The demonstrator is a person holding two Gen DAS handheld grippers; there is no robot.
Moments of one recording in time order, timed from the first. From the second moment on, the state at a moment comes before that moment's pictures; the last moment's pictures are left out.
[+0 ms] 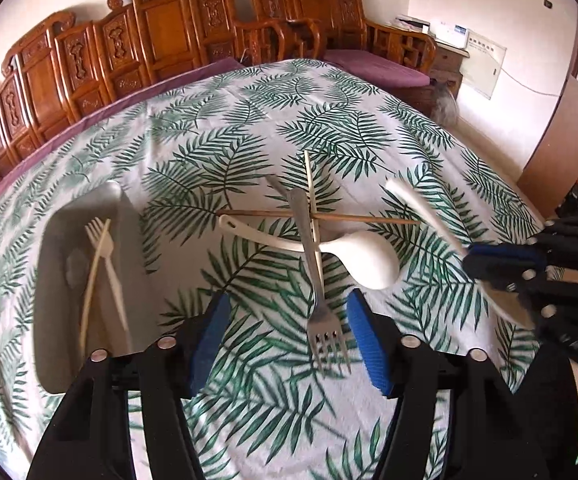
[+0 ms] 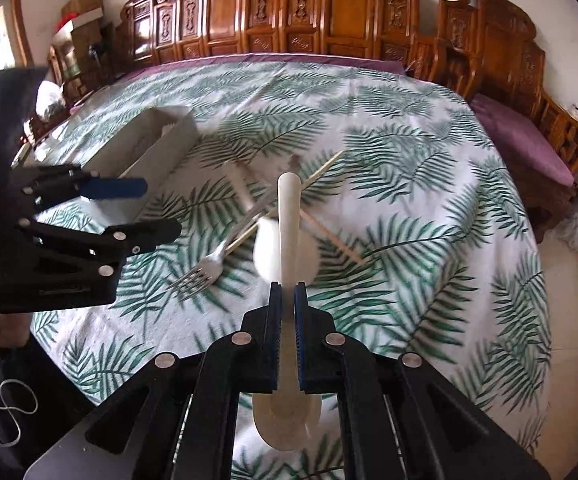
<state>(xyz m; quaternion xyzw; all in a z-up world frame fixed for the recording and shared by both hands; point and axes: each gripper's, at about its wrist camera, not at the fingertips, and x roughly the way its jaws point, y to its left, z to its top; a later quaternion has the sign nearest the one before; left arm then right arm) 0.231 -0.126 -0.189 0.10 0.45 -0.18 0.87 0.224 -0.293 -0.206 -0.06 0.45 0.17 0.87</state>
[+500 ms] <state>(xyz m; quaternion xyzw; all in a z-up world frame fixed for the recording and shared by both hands) 0.273 -0.158 -0.225 0.09 0.48 -0.19 0.85 0.235 -0.330 -0.199 -0.03 0.45 0.14 0.88</state>
